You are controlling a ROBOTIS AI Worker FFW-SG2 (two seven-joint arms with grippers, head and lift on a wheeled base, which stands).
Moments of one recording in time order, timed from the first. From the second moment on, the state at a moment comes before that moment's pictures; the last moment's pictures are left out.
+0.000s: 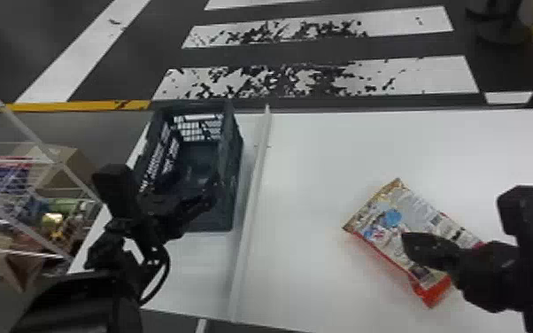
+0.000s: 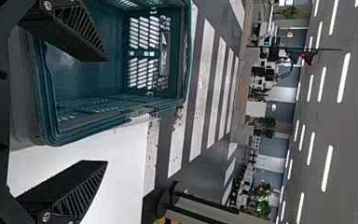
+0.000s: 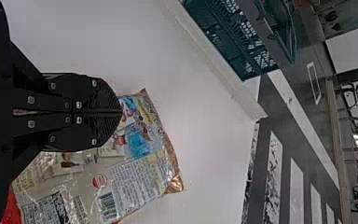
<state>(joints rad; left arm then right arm) 0.38 0.00 0.30 -2.12 0.11 0.52 -0.36 0.37 -0.28 0.12 -2.20 -0.10 0.88 0.52</state>
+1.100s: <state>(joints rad) 0.38 0.00 0.30 -2.13 0.10 0.52 -0.36 0.10 -0.25 0.42 -1.89 0.07 0.88 0.48</state>
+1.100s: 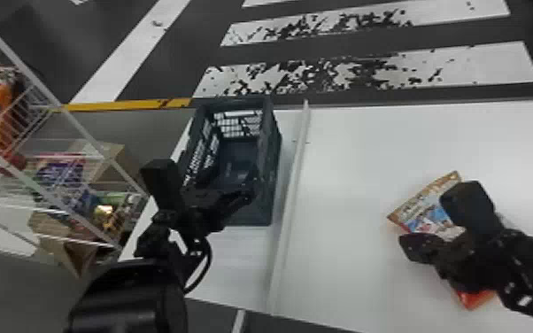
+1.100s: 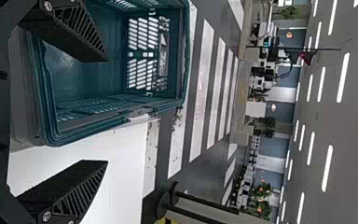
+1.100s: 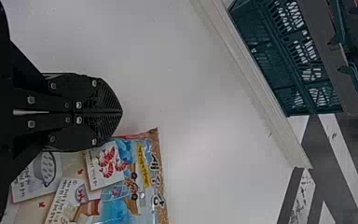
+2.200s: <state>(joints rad) 0.38 0.00 0.30 -2.13 0.10 0.53 -0.36 0.00 -0.25 0.38 -1.79 0.13 0.87 0.45</state>
